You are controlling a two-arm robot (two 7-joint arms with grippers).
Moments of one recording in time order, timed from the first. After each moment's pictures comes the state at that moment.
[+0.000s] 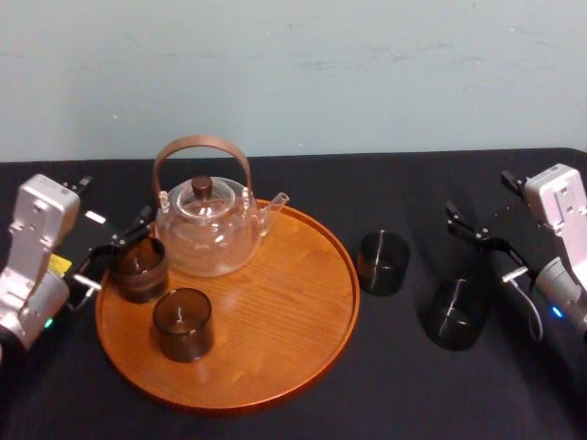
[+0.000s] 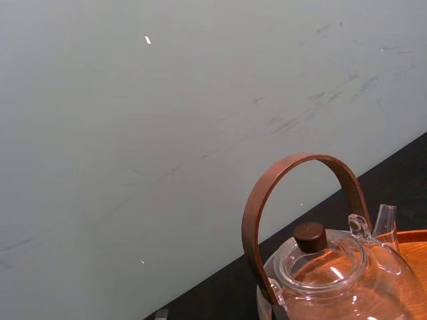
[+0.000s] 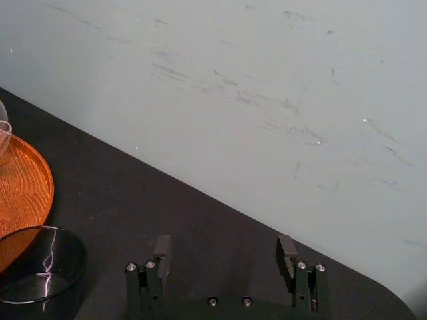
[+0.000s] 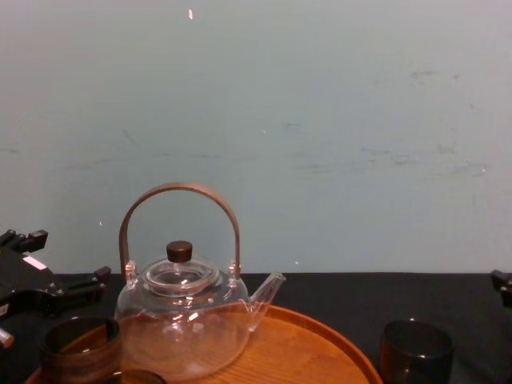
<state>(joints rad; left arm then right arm) -0.20 0.60 0.45 -1.41 -0.25 -0.12 0.03 0.20 0.60 -0.45 -1.41 0.25 -0.12 -0.03</state>
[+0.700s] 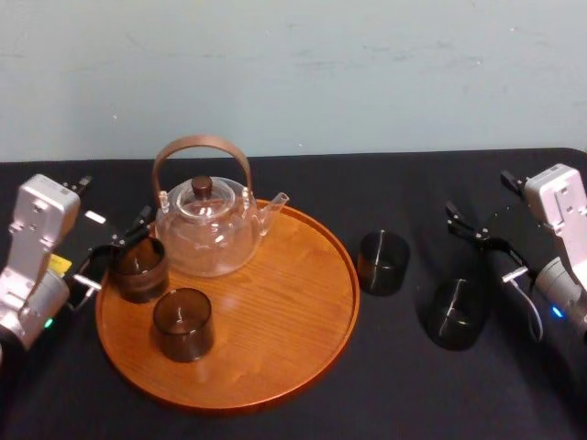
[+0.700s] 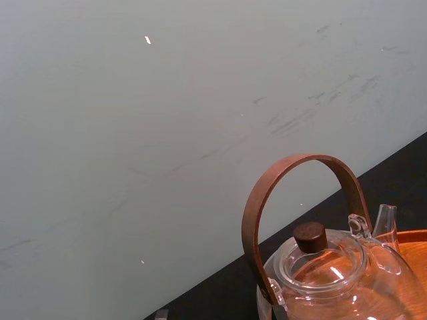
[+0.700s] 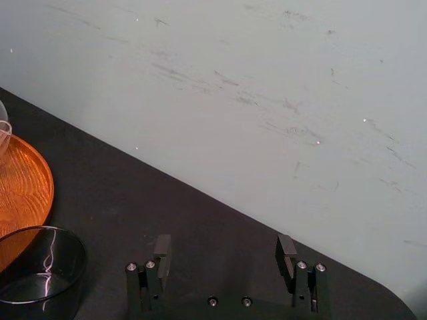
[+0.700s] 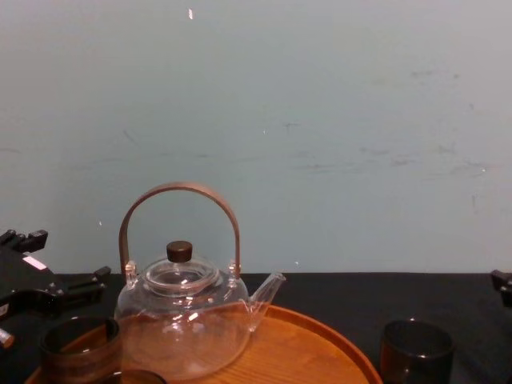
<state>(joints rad) -0.20 0.60 0.45 -1.41 -0.25 -0.12 0.03 0.20 0.60 -0.45 -1.41 0.25 -0.12 -0.03</state>
